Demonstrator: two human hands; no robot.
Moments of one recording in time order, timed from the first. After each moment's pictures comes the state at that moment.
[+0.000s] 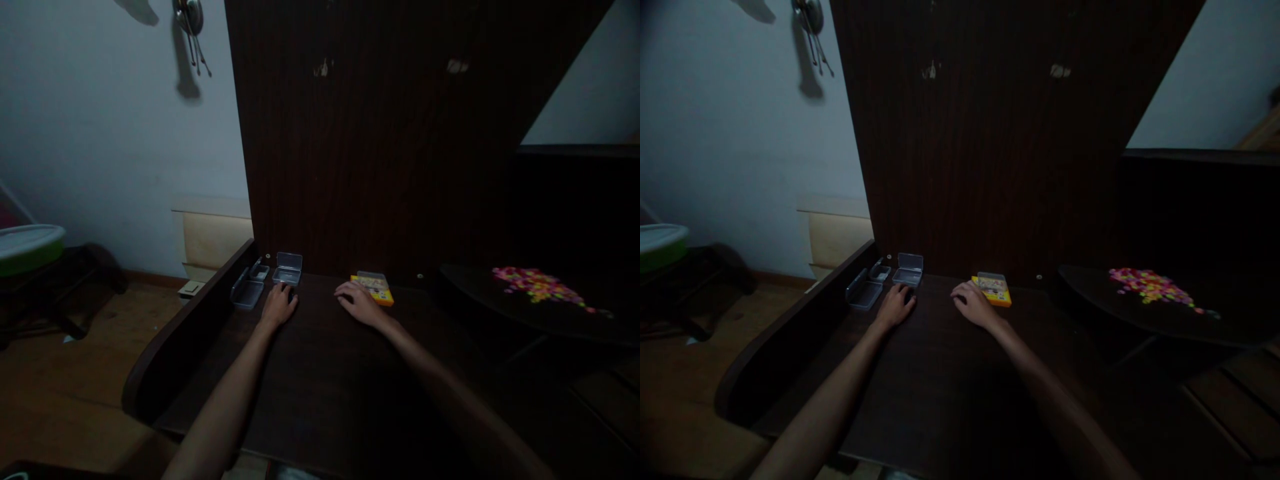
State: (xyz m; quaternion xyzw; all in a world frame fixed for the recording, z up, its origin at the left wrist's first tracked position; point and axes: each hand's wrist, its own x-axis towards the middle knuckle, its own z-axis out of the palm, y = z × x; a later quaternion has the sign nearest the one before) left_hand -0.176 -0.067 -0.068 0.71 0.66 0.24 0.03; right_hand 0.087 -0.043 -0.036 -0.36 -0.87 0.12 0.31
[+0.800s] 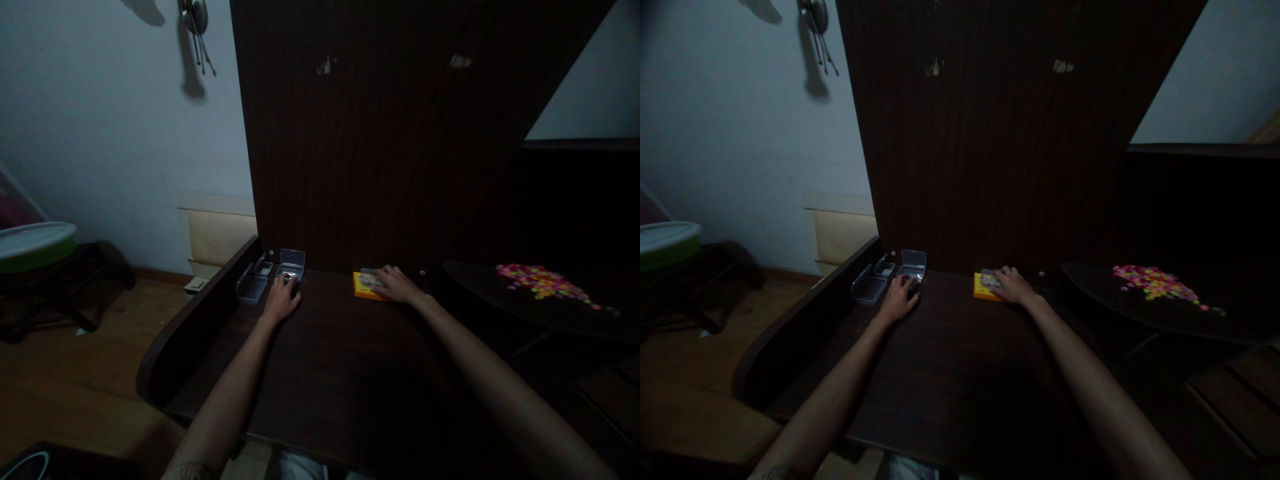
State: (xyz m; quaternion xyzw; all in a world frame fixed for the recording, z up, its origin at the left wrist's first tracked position) left_hand -0.181 -0.072 -0.065 0.73 0.63 0.27 0.00; right_hand 0.178 0.004 -0.012 -0.54 -0.84 0.01 0.04
